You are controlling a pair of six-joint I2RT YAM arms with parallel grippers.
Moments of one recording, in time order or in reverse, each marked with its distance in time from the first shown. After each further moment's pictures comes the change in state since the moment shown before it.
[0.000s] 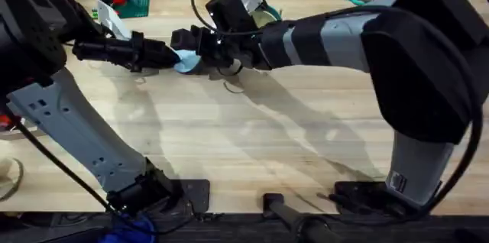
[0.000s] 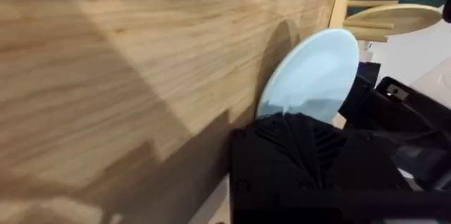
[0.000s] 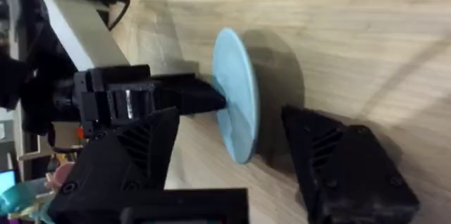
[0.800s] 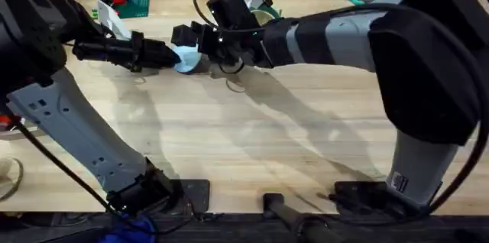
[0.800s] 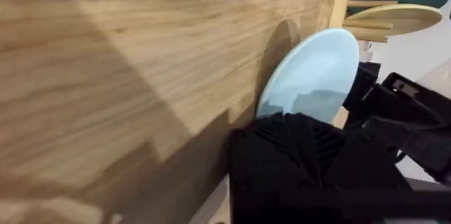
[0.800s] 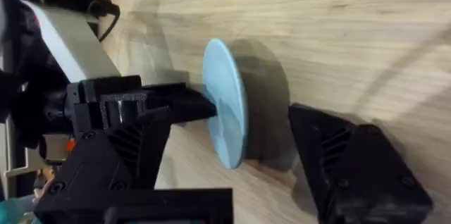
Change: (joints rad) left arm 0.000 0.000 0.000 0.000 0.000 0.000; right arm -0.006 -0.015 0.000 -0.028 0.057 -0.008
